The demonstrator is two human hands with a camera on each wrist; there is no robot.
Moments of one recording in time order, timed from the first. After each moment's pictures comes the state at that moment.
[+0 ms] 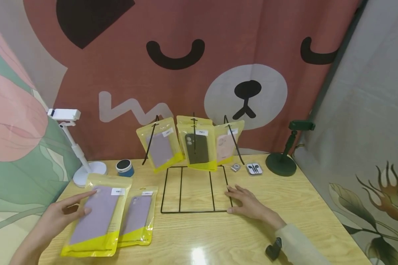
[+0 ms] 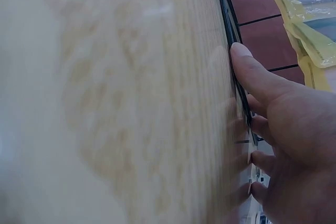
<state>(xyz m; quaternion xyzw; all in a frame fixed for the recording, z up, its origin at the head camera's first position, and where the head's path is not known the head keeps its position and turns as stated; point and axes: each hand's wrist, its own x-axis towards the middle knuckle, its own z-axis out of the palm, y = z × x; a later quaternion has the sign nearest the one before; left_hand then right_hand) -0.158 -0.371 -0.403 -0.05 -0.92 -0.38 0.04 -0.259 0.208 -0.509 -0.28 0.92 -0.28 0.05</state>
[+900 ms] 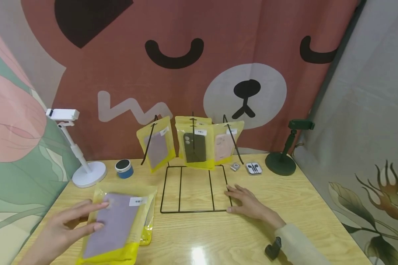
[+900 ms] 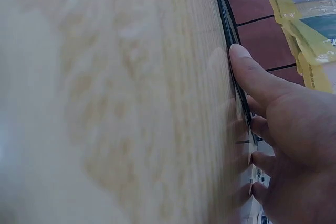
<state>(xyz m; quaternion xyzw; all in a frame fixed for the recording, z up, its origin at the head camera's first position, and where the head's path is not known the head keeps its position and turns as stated) -0.115 -0.303 -0.367 -0.28 -0.85 -0.41 0.17 -0.260 0.209 -0.510 -0.28 0.92 -0.28 0.05</state>
